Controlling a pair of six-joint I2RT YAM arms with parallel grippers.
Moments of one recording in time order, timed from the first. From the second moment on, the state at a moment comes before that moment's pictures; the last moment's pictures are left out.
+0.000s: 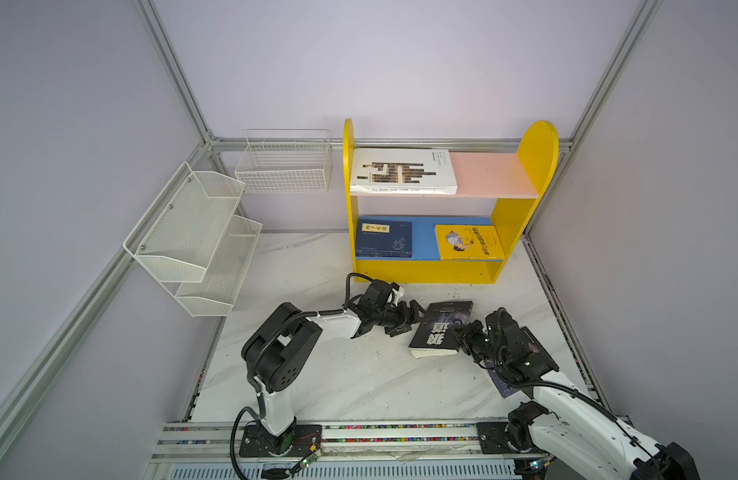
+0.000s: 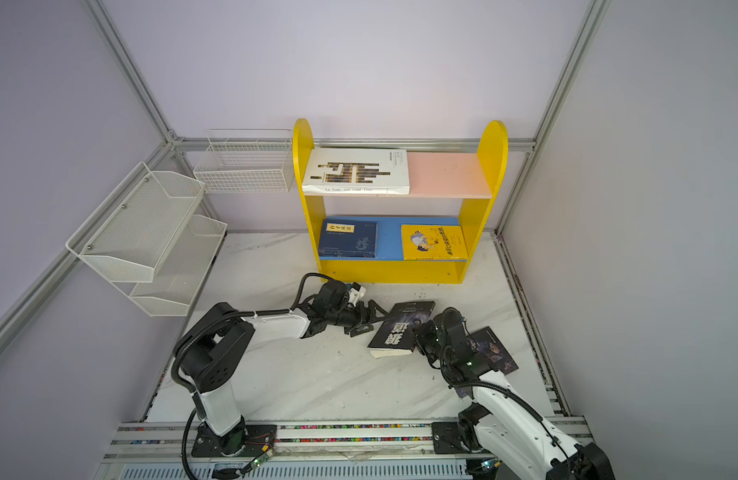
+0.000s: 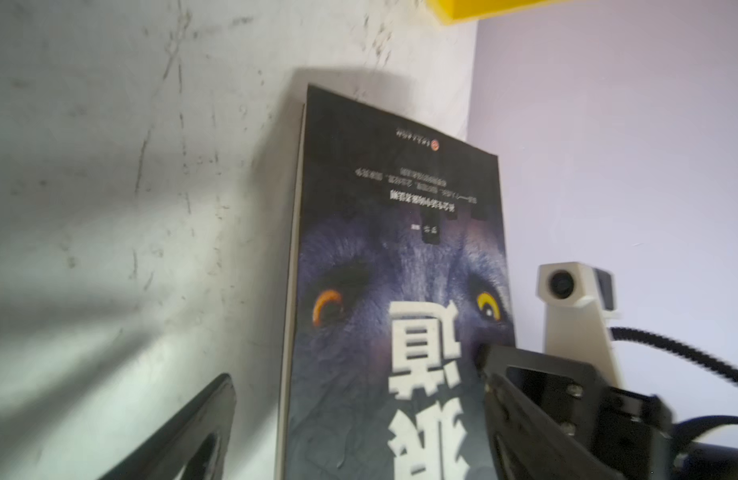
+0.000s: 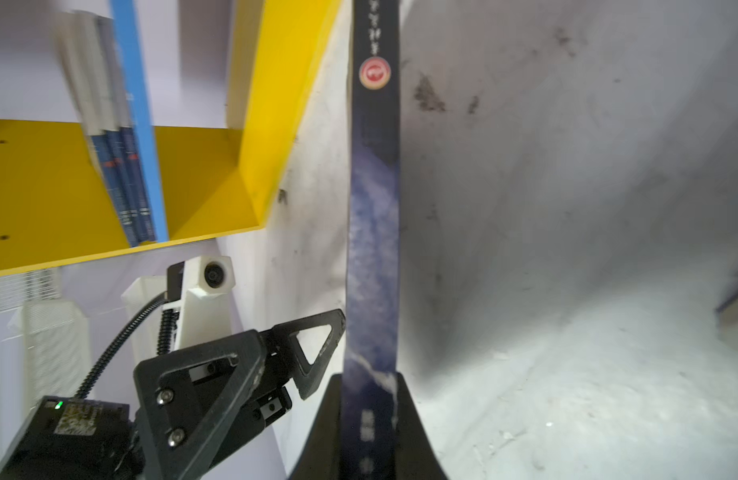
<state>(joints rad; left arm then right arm) -0.66 1.77 0.98 0.20 0.58 -1.04 0.45 0.80 0.41 -0.17 -0.15 1.39</state>
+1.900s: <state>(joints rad) -0.50 1.62 1.11 0.13 0.91 -0.98 0.26 1.11 0.70 0.15 -0.65 1.24</state>
